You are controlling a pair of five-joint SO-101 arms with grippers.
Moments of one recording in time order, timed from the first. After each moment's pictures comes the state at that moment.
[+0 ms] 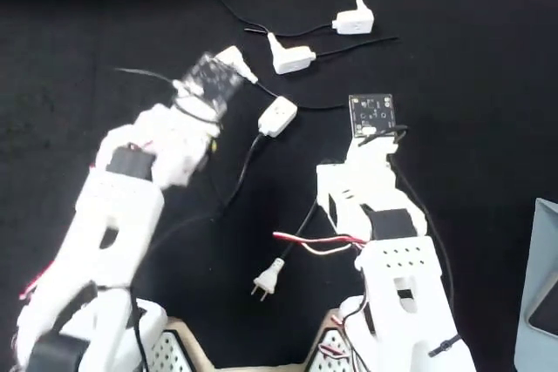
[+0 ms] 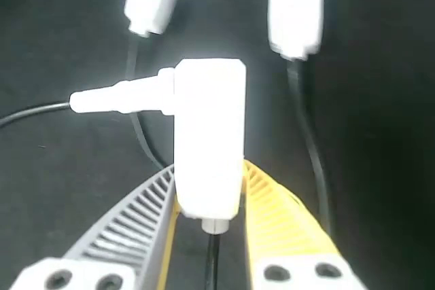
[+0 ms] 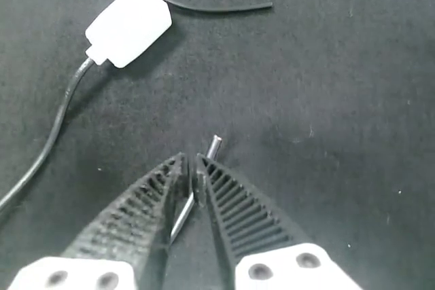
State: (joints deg) left arm 8.3 -31.5 39.3 48.9 -25.2; right arm -6.7 -52.0 69.1 41.2 -2.5
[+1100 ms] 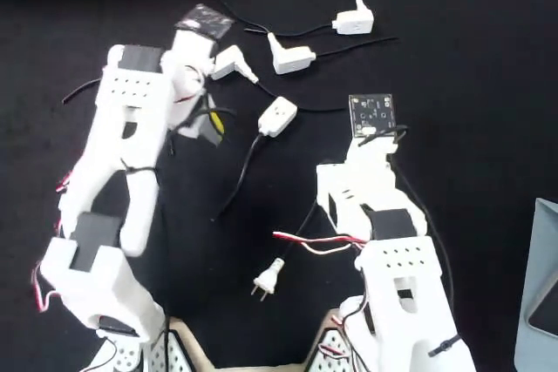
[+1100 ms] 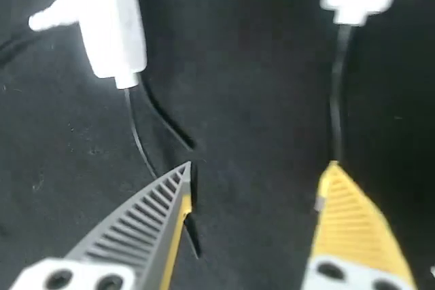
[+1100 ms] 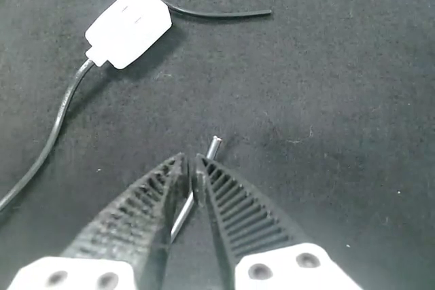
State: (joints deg) left arm 4.0 9.2 -10.7 83.2 -22.3; right arm -6.2 -52.0 69.1 41.2 -2.5
